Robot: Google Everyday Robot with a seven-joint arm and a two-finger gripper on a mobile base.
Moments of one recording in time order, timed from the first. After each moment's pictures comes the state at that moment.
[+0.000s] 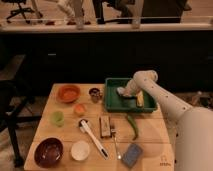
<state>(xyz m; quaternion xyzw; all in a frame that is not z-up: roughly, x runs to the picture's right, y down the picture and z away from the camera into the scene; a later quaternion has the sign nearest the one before) 0.151 0.031 0.968 -0.18 -0.14 0.12 0.97</state>
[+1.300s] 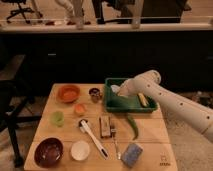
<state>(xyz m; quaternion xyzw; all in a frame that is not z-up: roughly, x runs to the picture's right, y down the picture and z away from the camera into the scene) 0.094 0.018 0.846 -0.10 -0.19 0.06 0.98</state>
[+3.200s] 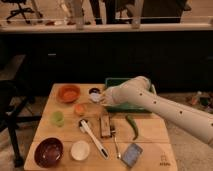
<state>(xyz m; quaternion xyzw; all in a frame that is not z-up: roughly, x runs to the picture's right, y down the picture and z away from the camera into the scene) -0.033 0.059 0.757 -0.09 -0.31 -0.08 0.94</state>
